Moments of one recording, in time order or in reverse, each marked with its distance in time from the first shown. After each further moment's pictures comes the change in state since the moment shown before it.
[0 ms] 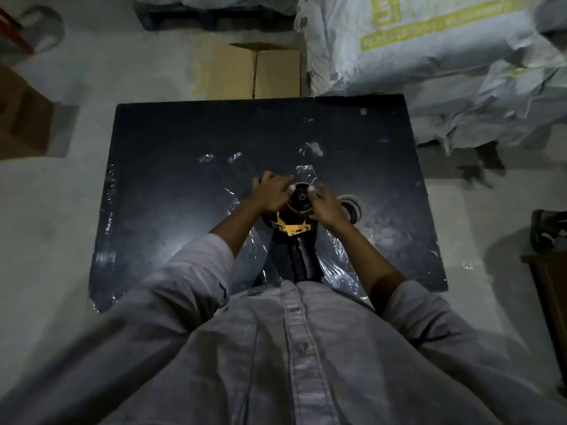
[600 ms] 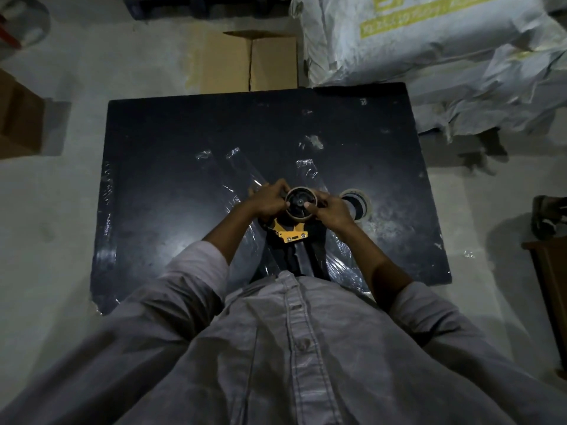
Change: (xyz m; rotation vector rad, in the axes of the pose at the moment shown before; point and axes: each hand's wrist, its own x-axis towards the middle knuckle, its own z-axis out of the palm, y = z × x) left_hand -0.008 -0.026 0.014 -0.311 -0.223 -0.067; right_hand -0.014 0.017 -0.003 0.030 -0.041 -0.048
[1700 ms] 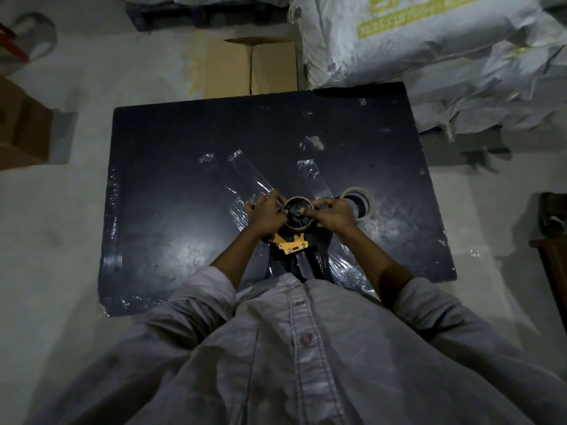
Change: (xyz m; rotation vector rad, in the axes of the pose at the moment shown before) left_hand -0.032 -0.006 0.041 -0.131 0.300 -0.084; right_hand -0.004 0.007 0.005 0.068 0.086 0.156
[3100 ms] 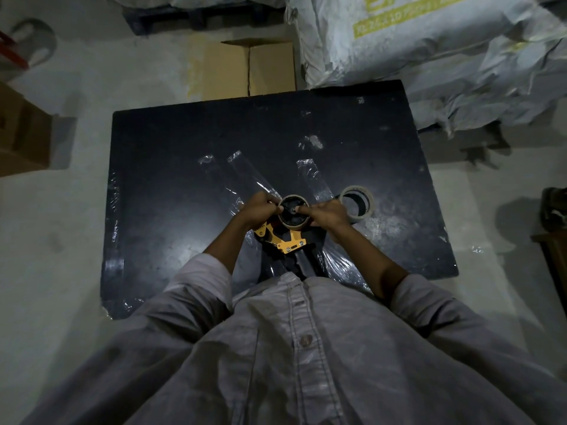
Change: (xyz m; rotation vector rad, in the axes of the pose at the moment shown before) left_hand 0.020 -0.011 -0.025 -0.200 -0.200 -0.031; right_hand 0.008 0.006 0.017 -0.001 -0.002 0.038
